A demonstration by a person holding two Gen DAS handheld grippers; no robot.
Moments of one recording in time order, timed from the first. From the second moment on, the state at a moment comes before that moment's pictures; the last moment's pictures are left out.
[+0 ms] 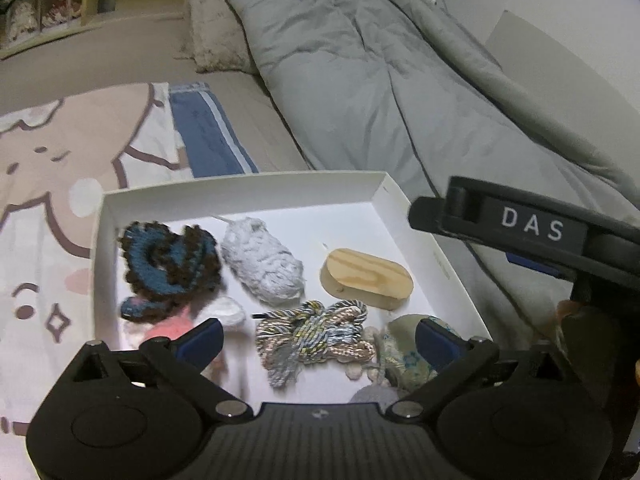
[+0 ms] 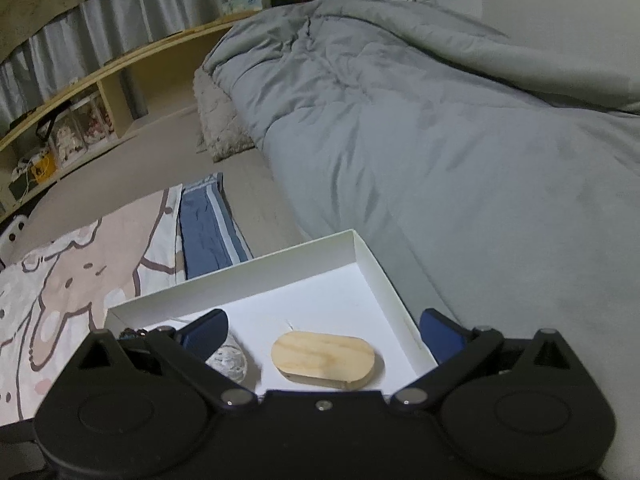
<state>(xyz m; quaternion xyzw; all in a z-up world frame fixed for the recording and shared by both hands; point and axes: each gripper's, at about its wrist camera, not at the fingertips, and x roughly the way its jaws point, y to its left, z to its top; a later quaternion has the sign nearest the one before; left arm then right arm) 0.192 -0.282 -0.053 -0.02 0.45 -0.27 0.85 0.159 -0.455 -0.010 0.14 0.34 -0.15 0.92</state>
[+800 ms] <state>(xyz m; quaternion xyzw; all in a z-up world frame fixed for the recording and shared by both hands) 0.137 -0.173 0.028 -0.02 0.37 -0.23 0.90 0.077 -0.405 0.058 0.12 0.30 -0.14 0.94</state>
